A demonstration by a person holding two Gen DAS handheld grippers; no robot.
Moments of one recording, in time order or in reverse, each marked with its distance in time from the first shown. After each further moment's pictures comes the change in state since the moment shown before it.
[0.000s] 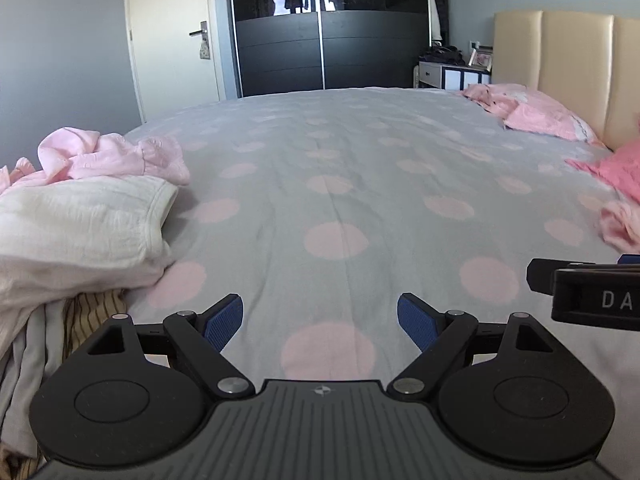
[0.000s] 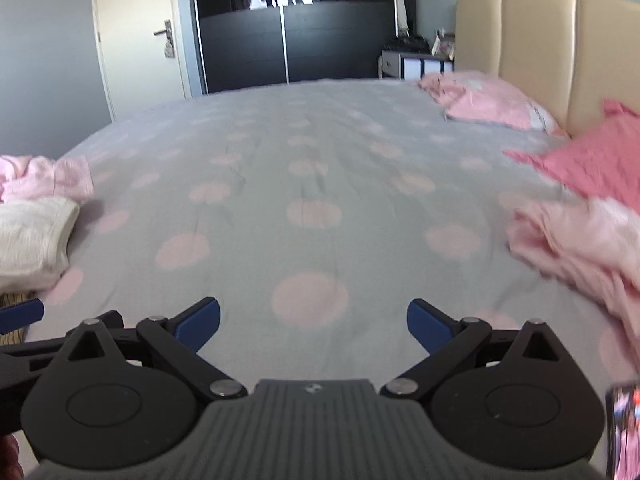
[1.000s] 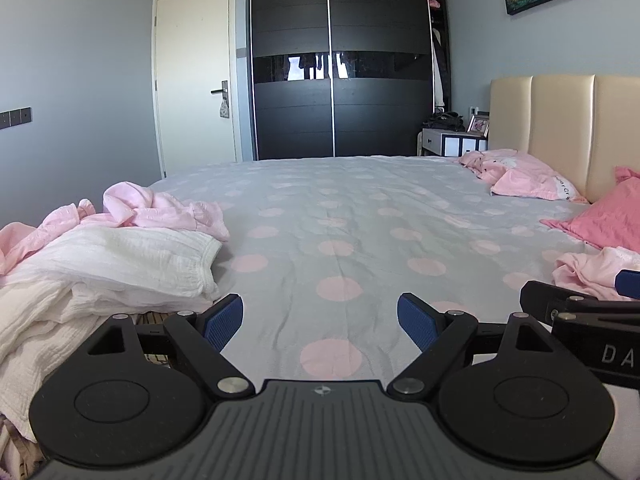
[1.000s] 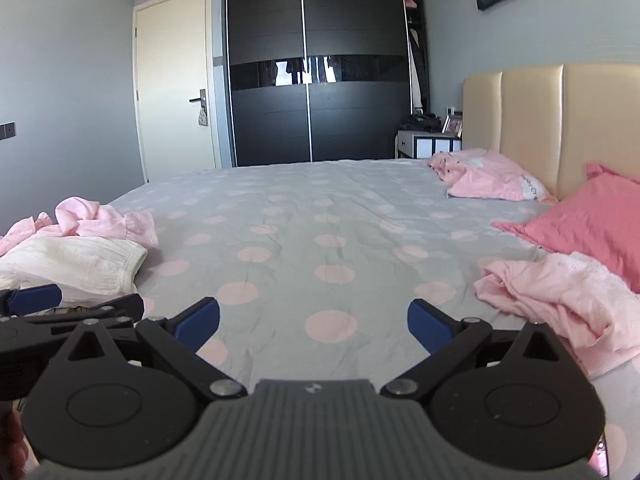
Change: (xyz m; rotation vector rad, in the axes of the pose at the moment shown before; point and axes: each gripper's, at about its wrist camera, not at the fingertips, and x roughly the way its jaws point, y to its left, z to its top) left arm -0.136 0.002 -0.011 -0.022 -0.185 0.028; right arm -0.157 0.008 -0.038 -0.023 -0.214 0.055
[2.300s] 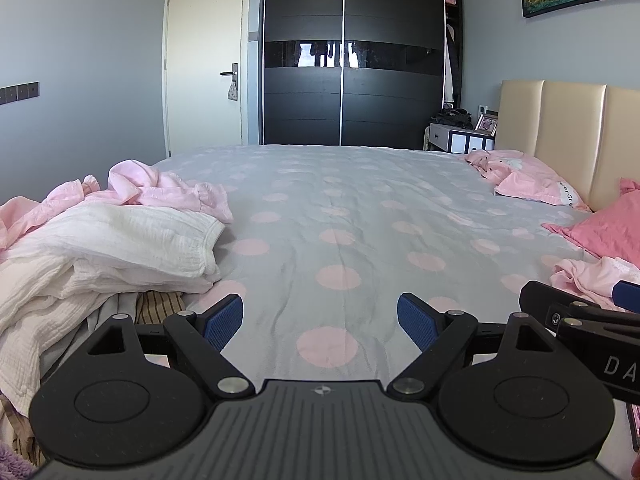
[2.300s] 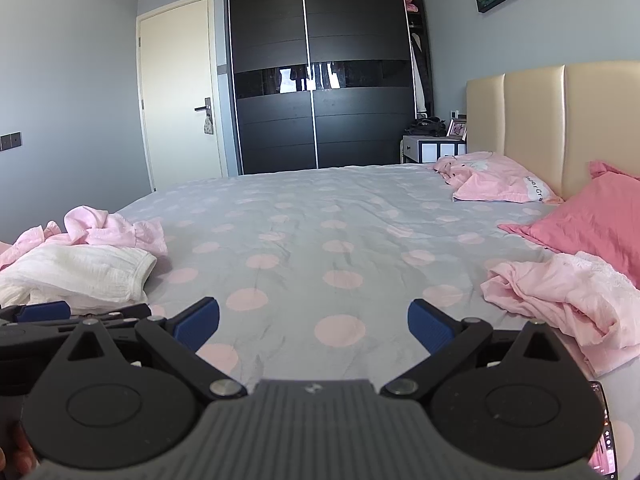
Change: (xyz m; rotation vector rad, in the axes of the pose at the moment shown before) left arm -0.001 0.002 -0.002 -0.063 0.046 0.005; right arm 0.002 0.004 -0.002 0.014 -0.013 0.009
